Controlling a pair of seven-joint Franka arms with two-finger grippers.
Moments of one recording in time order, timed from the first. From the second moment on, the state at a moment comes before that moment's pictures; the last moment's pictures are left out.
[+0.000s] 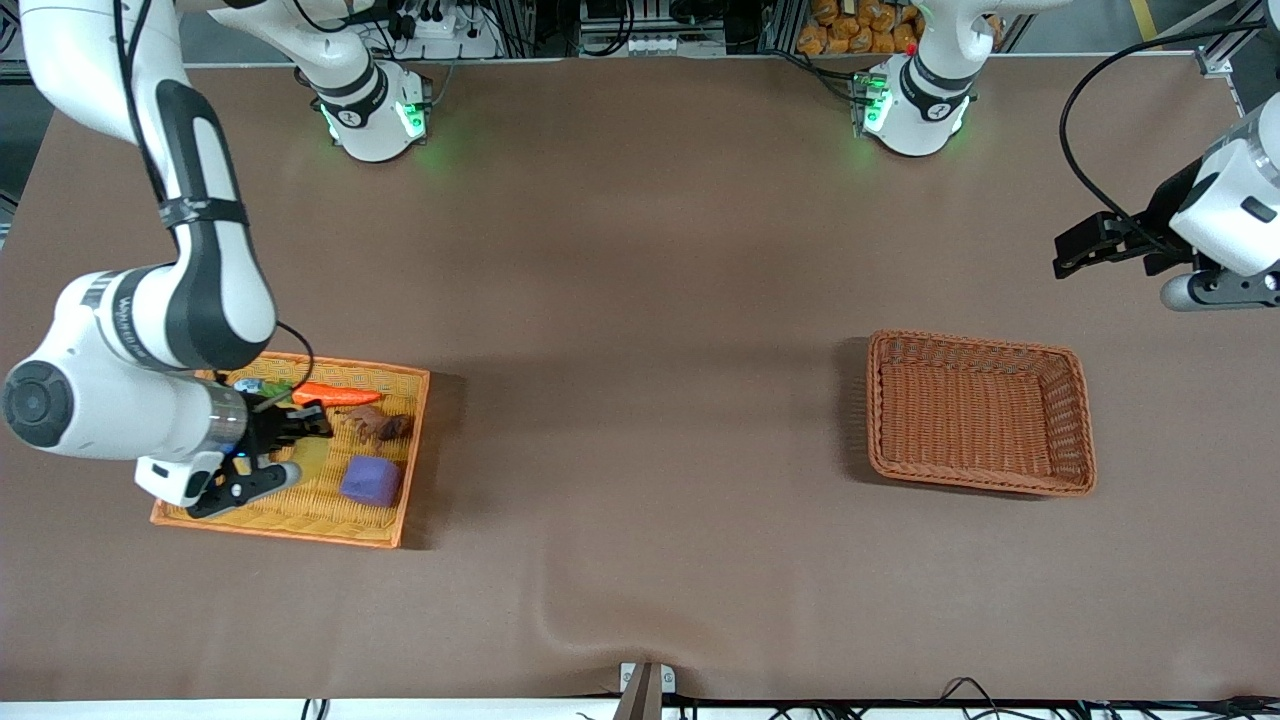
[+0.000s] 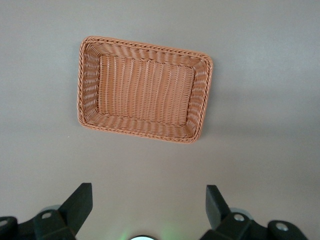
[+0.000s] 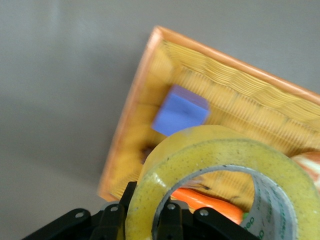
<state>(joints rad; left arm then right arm) -0.04 0.08 -0.07 -1.47 0.00 1.47 -0.14 0.20 0.54 -0.11 -1.41 0.22 1.81 -0.27</state>
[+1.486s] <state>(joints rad) -0.04 0.14 -0.07 -1.47 0.00 1.49 -0.17 0.86 0.84 -0.09 -1.30 0.27 2.30 0.74</state>
